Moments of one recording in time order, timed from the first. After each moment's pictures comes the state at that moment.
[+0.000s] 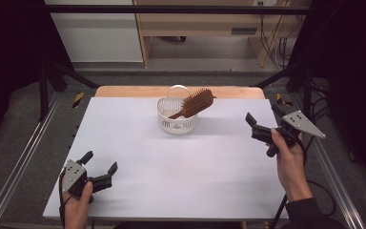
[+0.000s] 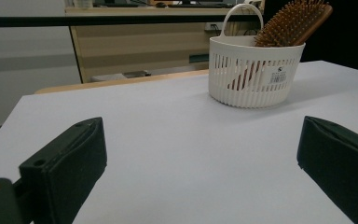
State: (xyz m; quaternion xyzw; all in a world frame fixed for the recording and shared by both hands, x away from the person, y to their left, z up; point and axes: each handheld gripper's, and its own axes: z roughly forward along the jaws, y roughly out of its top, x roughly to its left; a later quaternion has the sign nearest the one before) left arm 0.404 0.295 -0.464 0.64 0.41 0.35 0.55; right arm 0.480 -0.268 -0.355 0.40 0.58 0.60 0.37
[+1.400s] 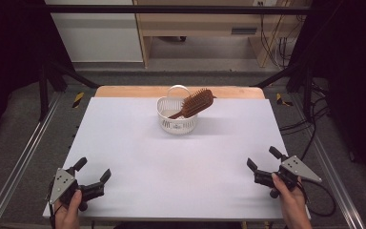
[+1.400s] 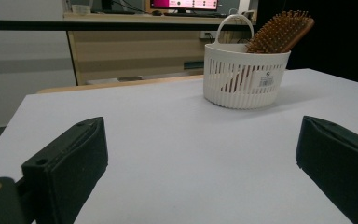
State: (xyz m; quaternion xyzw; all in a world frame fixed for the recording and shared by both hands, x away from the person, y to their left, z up) left arm 0.381 0.310 -0.465 0.63 0.40 0.34 0.57; right arm 0.415 -0.287 -0.460 0.41 0.63 0.58 0.32
